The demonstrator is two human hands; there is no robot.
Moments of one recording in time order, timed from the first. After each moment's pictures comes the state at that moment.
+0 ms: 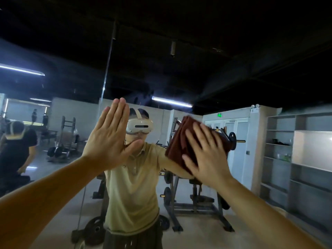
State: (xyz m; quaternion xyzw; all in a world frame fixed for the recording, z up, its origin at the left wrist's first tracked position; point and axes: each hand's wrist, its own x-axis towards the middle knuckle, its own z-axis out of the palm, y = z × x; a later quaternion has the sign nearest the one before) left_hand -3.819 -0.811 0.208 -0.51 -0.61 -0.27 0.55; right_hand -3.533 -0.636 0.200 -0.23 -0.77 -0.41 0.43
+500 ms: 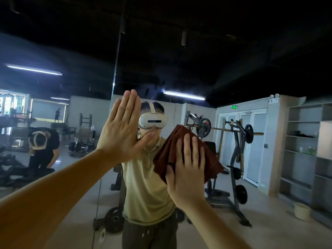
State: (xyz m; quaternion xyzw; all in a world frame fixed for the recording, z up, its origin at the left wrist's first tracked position) left_hand -3.826 -0.801 0.206 -0.49 -0.60 -0.26 0.58; right_hand -3.626 -0.692 0.113 -0.26 -0.77 -0.26 0.53
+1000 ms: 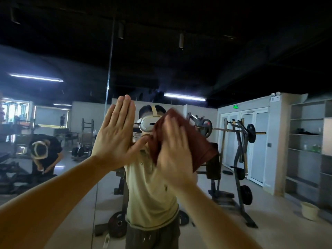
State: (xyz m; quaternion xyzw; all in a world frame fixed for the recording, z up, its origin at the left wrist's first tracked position) left_hand -3.831 -0.801 0.207 -0.50 -0.57 -0.28 0.59; right_hand -3.658 -0.697 0.167 -0.16 -0.76 -0.26 0.57
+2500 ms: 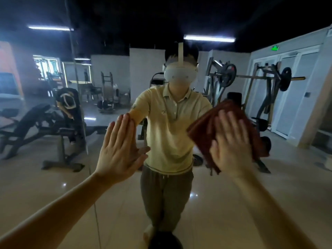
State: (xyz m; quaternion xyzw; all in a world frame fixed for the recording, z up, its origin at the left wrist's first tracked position) left_hand -3.747 -0.798 -0.011 -0.54 -0.64 -0.26 0.48; right_hand -3.476 -0.561 0.016 -0.20 -0.78 -0.30 0.51
